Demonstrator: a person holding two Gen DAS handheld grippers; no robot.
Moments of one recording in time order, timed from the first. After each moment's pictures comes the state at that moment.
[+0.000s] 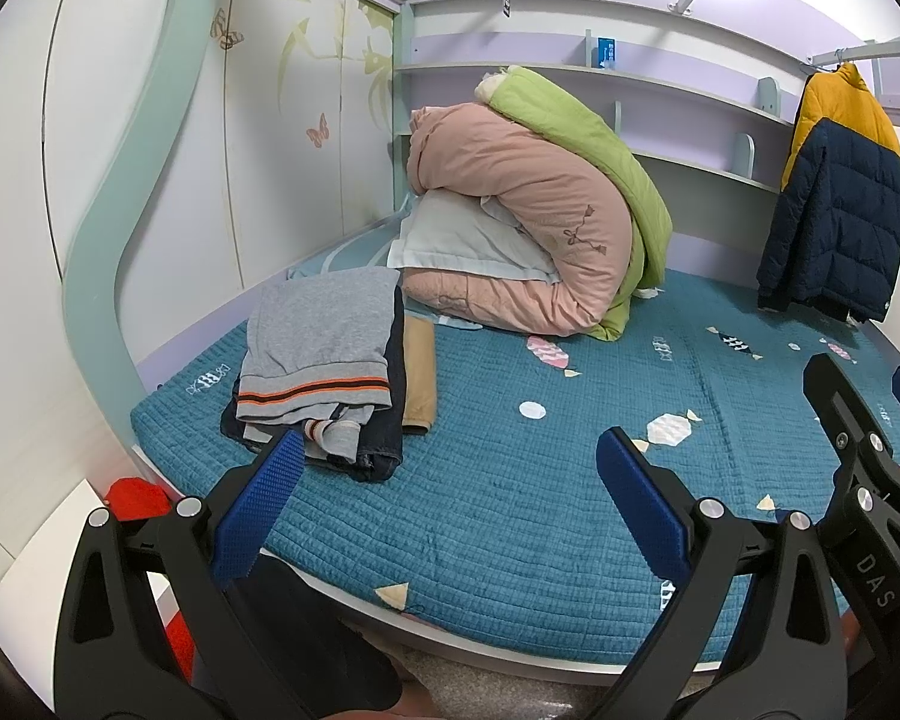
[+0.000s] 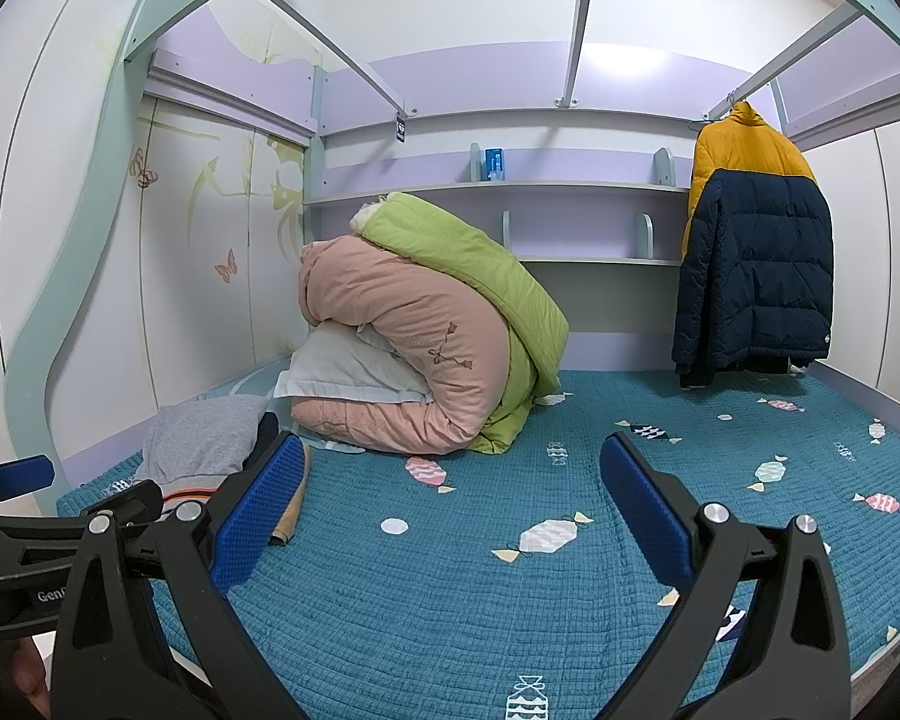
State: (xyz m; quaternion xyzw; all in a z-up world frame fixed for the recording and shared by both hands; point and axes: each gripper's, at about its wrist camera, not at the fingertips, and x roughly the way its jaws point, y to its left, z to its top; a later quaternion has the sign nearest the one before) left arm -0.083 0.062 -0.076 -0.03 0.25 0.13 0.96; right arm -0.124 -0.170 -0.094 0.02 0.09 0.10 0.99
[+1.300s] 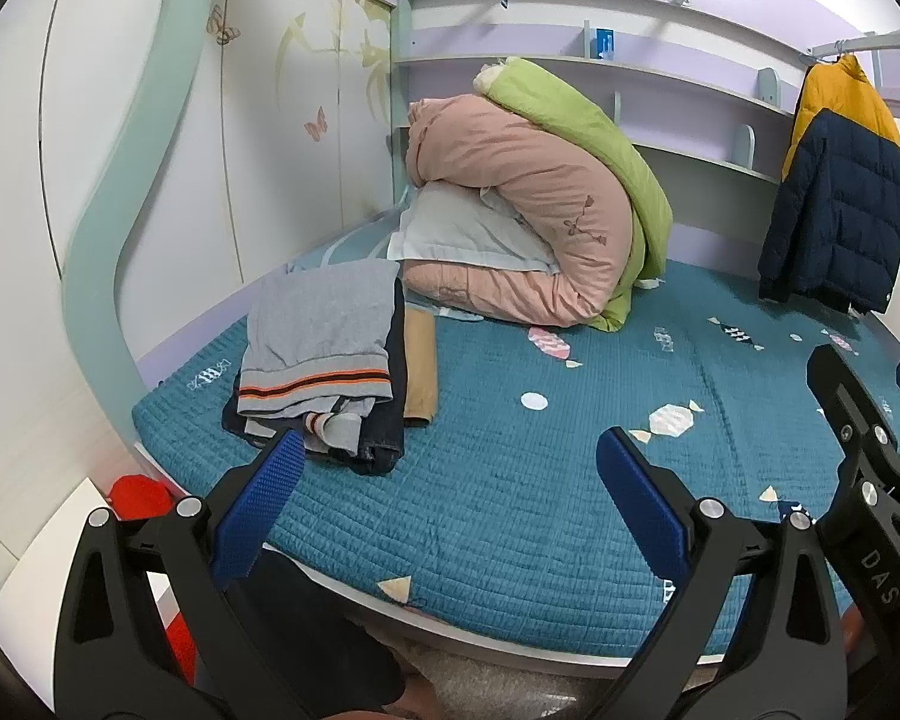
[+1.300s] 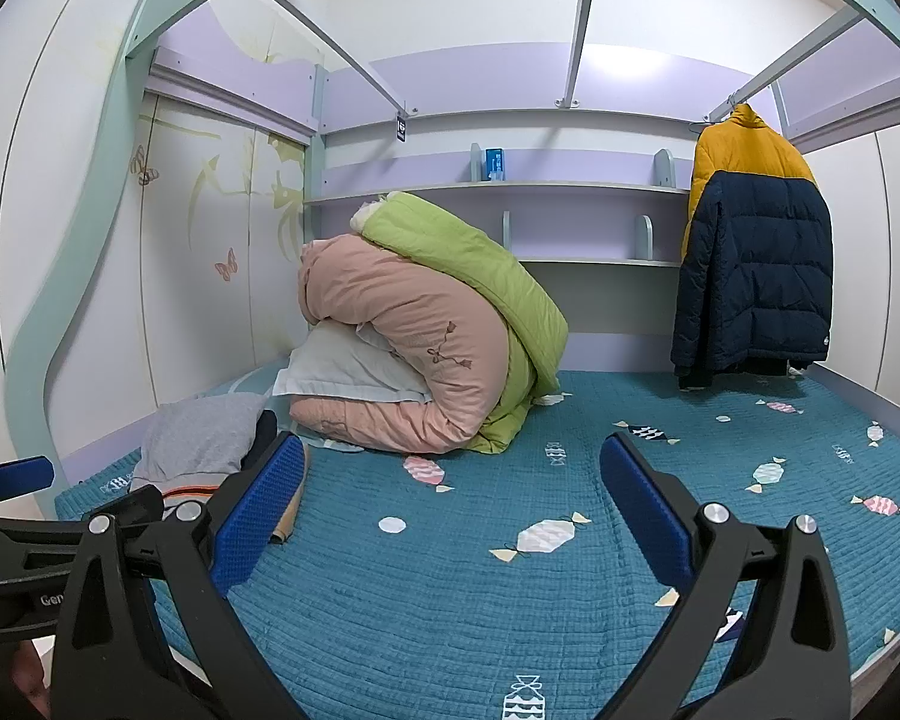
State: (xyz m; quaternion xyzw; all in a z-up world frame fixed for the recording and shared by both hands) left arm -0.086 0.066 -0.078 -0.02 0.26 0.12 0.96; right arm -0.127 -0.166 -0.093 0.02 0.09 0.10 0.99
